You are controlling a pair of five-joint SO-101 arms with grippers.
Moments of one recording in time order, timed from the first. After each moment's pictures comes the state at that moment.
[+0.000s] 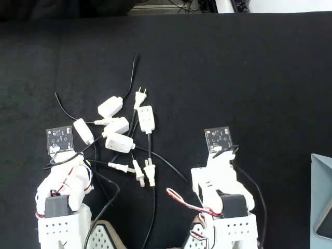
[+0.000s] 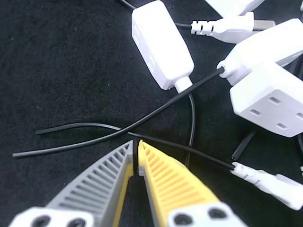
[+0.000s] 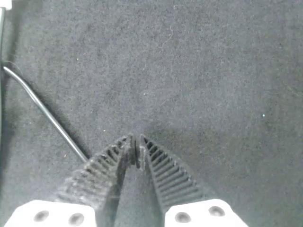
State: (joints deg) left arm -12.4 -103.6 96.3 67.6 1.9; right arm -5.5 -103.3 96.6 74.2 1.1
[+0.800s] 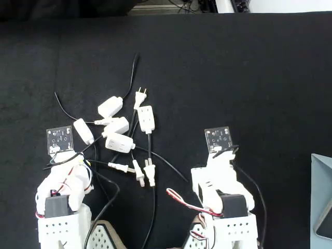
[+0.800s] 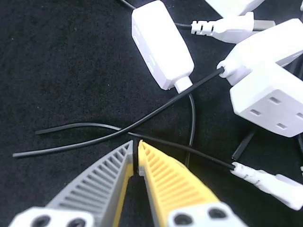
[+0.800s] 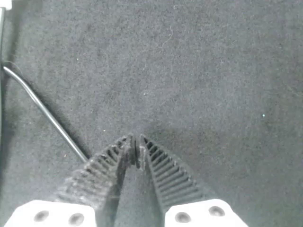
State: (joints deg) left arm -12.4 -103.6 96.3 67.6 1.9; right arm -5.5 -103.3 96.6 74.2 1.1
